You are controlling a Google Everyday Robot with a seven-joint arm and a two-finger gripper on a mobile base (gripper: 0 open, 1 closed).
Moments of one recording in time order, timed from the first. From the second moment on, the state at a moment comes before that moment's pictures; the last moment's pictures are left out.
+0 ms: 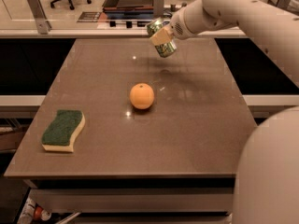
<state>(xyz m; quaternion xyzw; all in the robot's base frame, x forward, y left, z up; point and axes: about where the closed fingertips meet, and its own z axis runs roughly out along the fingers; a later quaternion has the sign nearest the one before) 0.774 -0.057 0.912 -0.37 0.81 0.12 0.44</state>
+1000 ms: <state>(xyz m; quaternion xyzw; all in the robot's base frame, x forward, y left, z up) 0.808 -0.029 0.867 -0.43 0.84 0.06 0.32</state>
